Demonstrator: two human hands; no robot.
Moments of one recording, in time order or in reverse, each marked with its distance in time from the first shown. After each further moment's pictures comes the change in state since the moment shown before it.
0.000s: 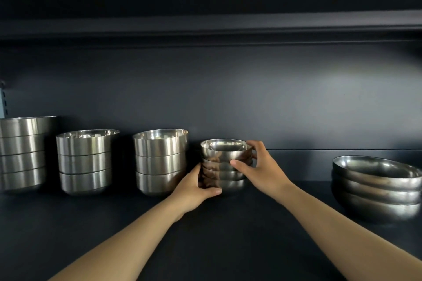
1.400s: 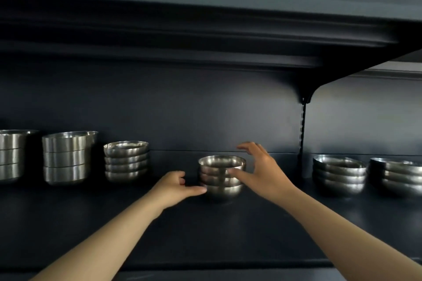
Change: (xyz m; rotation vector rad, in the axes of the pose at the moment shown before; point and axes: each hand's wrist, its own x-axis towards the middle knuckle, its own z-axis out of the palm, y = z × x) left_hand -0.062 0.169 0.187 0.062 -0.009 -0.175; right_hand -0.117 0.033 -0.278 -0.318 0.014 -0.185
